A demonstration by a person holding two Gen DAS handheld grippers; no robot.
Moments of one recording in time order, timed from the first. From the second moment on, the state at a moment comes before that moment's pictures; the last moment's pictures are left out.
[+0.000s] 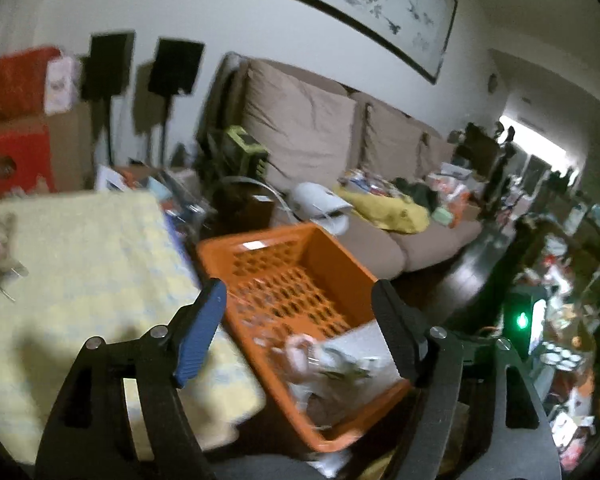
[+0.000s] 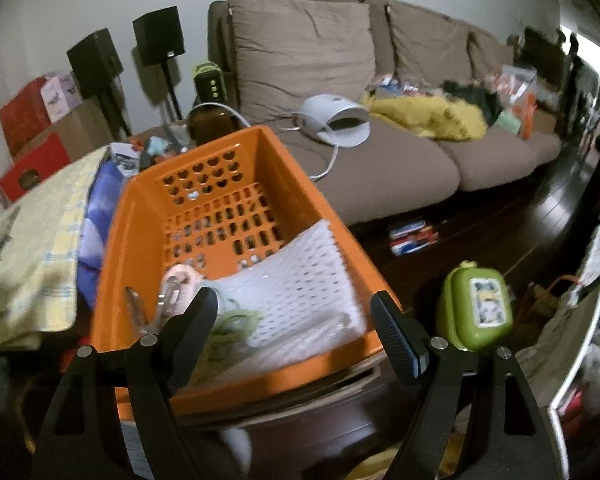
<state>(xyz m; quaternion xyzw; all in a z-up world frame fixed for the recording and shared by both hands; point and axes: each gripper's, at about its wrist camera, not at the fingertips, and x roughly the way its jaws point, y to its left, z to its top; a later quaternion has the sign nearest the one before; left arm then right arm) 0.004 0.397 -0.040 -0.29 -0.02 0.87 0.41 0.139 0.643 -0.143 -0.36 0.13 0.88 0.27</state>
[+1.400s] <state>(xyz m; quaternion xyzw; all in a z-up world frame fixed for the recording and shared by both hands) -0.160 0.001 -0.072 -0.43 -0.19 0.88 0.09 -0.177 0.259 -0.103 -0.43 -0.18 0.85 -0.23</state>
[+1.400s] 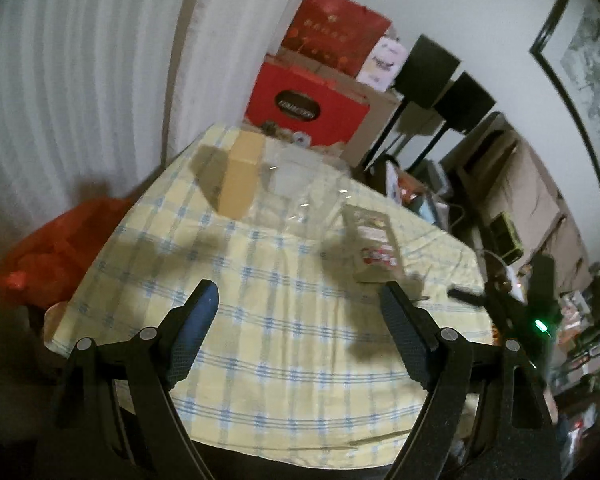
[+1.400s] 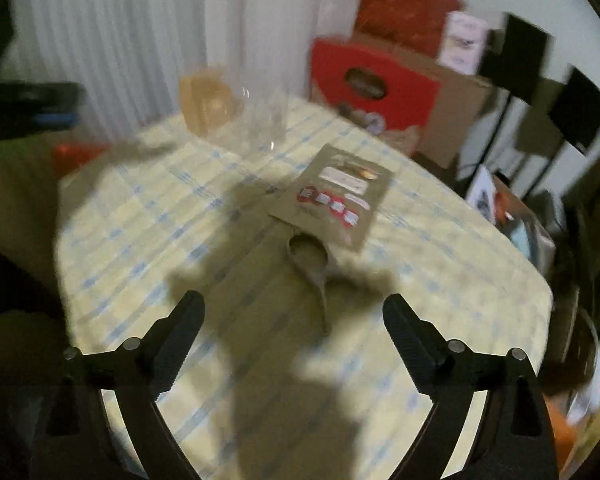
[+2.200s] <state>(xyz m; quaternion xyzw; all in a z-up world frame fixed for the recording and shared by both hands) -0.257 0.199 -0.118 -0.53 -0.05 0.84 0.10 -0.119 0.358 -0.107 -0.48 0.01 0.87 -0.06</state>
